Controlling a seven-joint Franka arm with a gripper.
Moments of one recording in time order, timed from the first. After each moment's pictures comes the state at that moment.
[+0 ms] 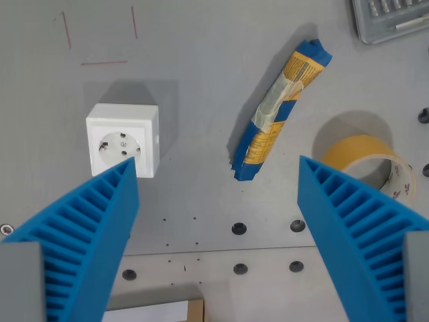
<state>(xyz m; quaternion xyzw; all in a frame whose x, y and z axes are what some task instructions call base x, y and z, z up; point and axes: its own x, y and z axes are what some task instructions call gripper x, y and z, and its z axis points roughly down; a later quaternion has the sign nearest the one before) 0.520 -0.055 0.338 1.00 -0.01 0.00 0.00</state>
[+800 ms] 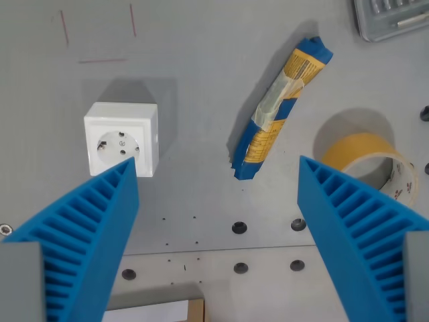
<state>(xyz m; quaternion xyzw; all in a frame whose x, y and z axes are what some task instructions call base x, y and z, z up) 0.519 -0.057 0.331 1.00 -0.01 -0.01 0.00</state>
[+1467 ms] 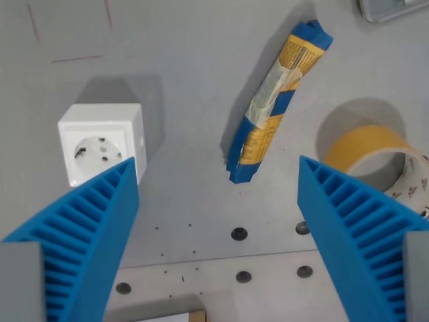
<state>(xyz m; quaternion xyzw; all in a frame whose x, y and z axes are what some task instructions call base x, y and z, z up) 0.508 -0.068 0.291 1.00 -0.04 -0.02 0.00</state>
